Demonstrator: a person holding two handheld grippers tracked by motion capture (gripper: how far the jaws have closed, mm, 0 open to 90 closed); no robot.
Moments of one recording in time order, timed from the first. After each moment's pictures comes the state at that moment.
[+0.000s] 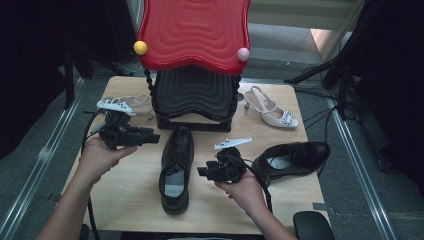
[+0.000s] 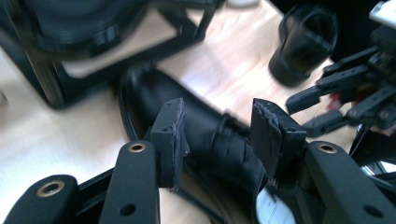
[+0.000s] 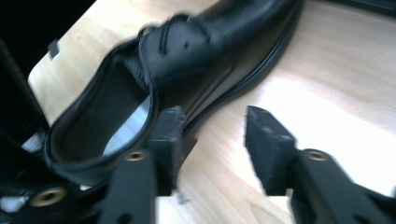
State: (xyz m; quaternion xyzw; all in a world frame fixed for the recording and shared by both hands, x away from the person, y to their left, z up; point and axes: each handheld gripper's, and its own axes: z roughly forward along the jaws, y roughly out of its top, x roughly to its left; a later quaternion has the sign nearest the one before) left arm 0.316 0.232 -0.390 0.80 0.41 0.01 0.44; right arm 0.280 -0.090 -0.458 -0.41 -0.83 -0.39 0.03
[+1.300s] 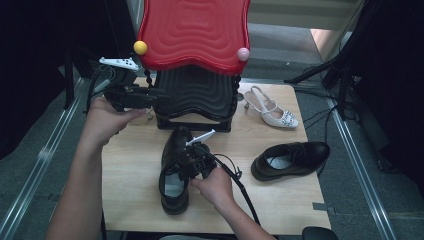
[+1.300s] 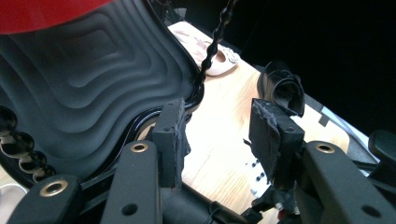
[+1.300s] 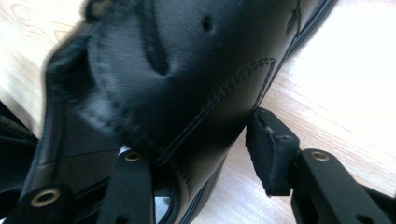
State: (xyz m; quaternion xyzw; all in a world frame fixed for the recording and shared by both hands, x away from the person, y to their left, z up) left arm 0.353 0.208 -0.311 0.80 0.35 0.05 0.48; right arm 0.303 -0.011 -0.488 -0.51 -0.83 -0.21 0.11
